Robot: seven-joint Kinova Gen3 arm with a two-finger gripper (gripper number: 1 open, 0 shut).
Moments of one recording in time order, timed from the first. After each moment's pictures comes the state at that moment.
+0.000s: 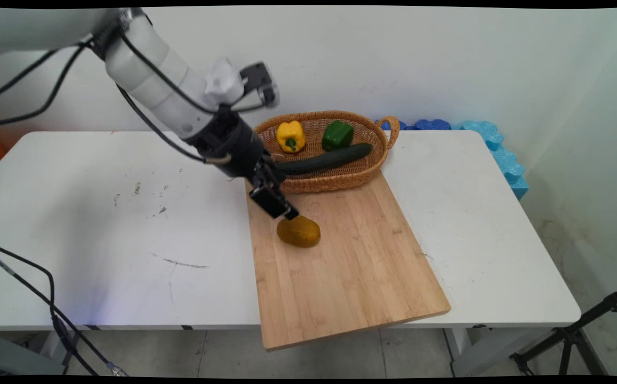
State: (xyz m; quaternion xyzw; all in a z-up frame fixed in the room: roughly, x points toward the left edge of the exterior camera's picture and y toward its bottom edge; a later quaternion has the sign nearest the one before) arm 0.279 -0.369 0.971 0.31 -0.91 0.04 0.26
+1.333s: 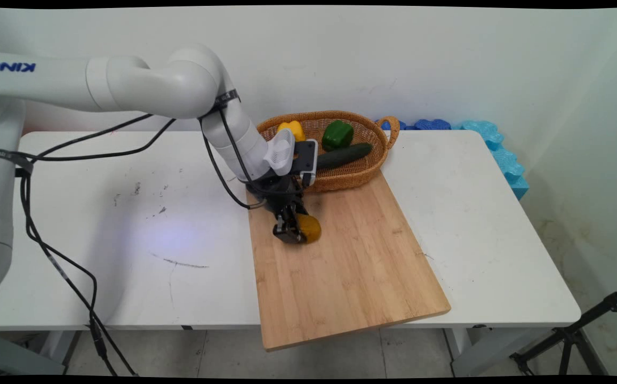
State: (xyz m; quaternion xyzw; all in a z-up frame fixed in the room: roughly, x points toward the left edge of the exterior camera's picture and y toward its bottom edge) arm 0.242 -0.442 0.845 0.13 -0.97 0.06 0.18
